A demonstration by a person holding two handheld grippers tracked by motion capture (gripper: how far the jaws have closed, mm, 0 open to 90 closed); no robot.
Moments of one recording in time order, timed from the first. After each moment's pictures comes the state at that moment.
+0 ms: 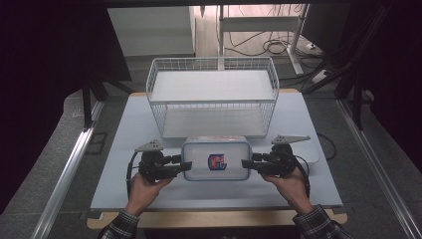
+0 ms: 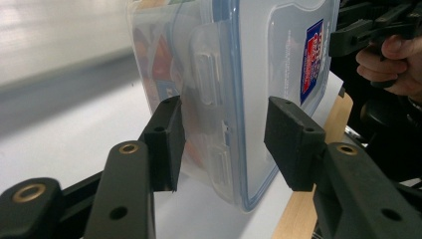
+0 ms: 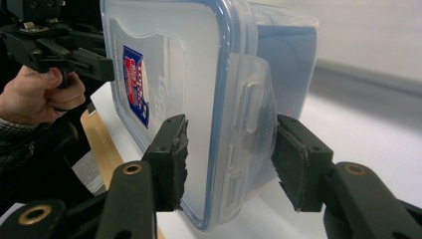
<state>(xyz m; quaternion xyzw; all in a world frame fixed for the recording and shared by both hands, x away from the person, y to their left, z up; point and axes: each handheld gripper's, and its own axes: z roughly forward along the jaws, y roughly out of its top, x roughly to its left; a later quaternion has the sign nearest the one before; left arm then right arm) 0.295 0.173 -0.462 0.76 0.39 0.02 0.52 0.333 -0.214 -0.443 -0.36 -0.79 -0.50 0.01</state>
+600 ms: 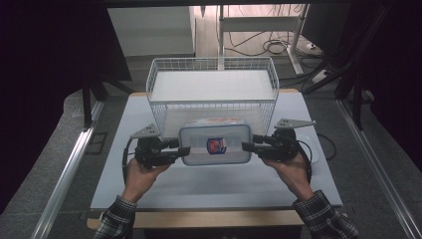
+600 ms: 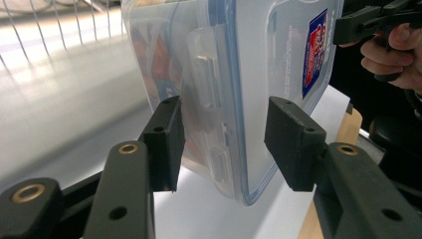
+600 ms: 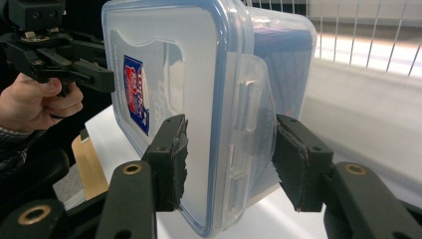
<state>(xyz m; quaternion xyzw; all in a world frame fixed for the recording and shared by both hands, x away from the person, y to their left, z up) 0.312 0.176 -0.415 0.76 0.36 0.07 0.53 0.348 -0.208 -0.397 -0.32 -0.78 -0.53 -0.04</state>
